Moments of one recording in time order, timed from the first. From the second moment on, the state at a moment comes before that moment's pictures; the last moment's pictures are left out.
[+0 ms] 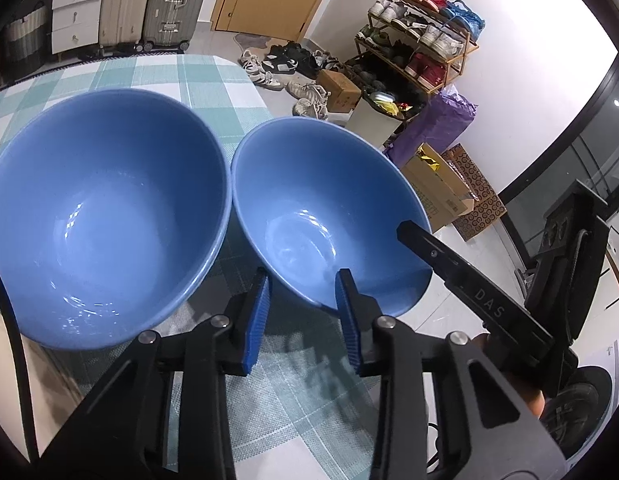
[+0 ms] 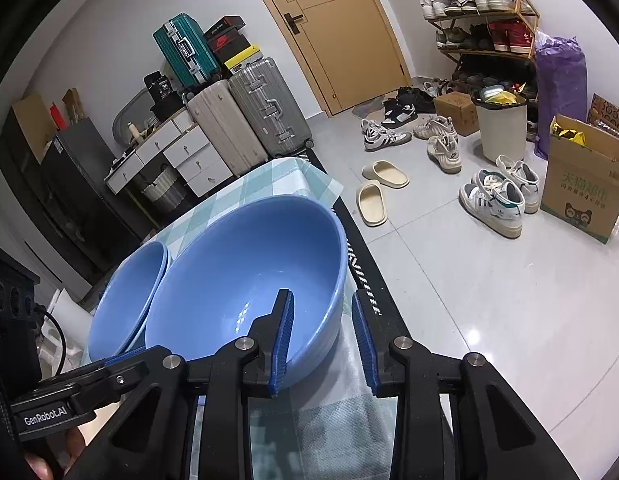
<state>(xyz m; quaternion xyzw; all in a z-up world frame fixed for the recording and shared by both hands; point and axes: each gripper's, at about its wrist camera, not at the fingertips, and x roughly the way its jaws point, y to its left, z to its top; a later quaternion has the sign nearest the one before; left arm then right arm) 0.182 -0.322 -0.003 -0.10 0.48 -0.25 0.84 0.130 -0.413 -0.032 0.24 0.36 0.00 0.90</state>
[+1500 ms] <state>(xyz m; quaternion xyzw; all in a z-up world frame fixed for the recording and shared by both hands) 0.122 -0.317 0.069 -0.03 0.40 -0.27 0.88 0.089 -0.392 0.035 0.19 0.29 -0.01 0.94</state>
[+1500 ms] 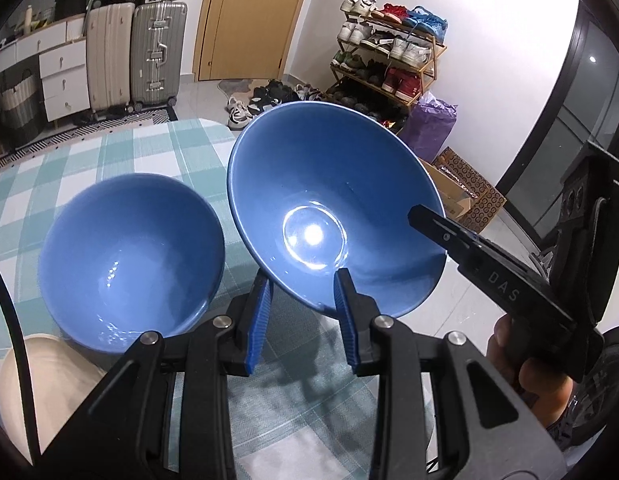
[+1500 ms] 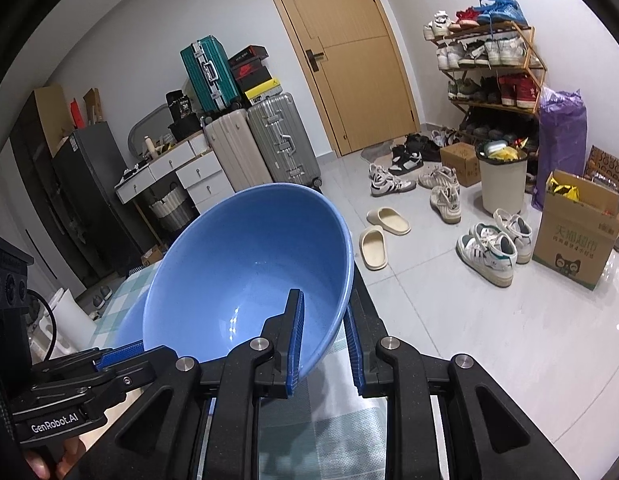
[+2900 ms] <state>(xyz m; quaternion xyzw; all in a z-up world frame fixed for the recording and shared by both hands) 0.091 -0.176 0.120 -0.05 0.37 -0.22 0.90 0.130 -0.275 0.072 0.12 0.30 0.05 0.95</state>
